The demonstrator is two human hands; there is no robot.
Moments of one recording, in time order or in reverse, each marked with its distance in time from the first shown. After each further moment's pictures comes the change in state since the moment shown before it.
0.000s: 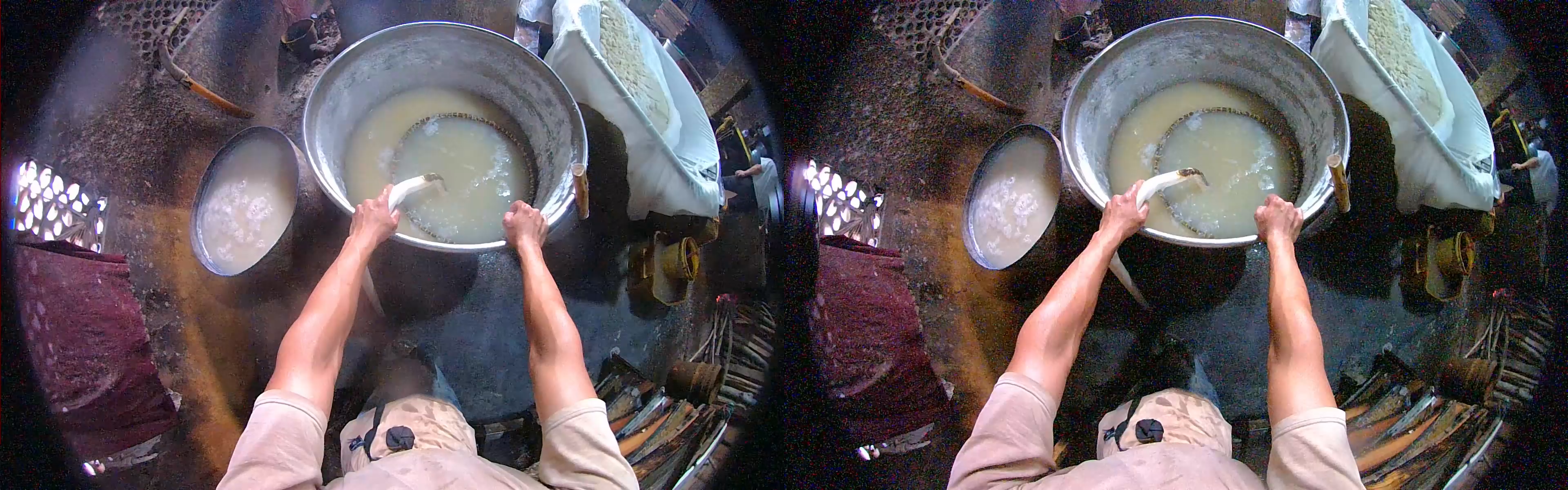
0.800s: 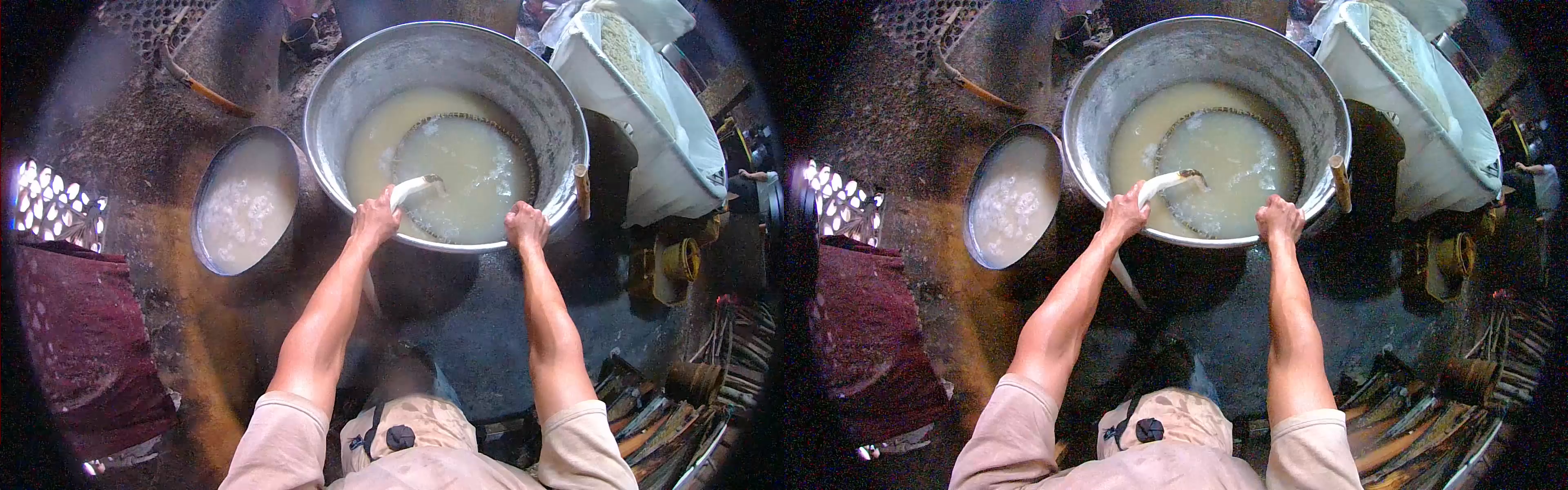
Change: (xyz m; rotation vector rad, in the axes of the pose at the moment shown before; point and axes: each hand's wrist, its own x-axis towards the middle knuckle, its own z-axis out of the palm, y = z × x) left_hand 0.000 0.010 -0.013 -0.016 -0.105 -0.063; right_hand -0.002 -0.006 -0.008 -0.037 -0.023 0.019
